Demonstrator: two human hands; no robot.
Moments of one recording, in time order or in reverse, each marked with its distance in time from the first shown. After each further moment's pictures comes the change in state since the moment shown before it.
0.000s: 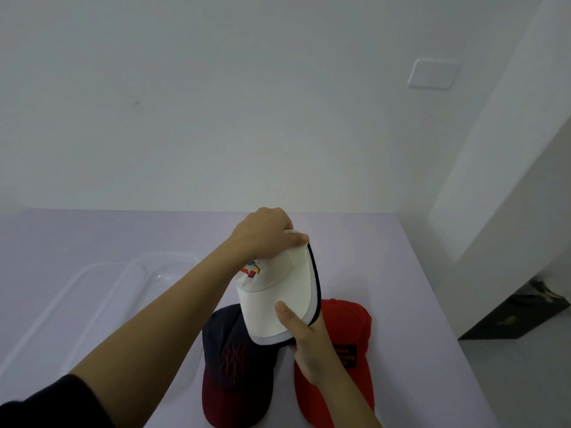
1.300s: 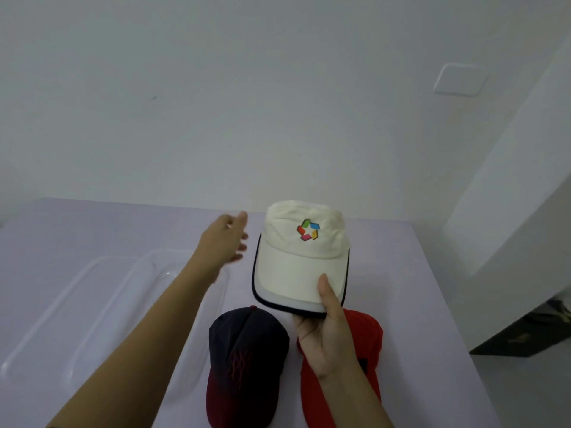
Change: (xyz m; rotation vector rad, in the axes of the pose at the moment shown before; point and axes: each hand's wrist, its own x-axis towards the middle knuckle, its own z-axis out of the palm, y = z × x) left_hand -0.013 -0.083 0.012 -0.894 0.348 -0.510; right_hand 0.024 -0.031 0.022 0.843 0.174 0.160
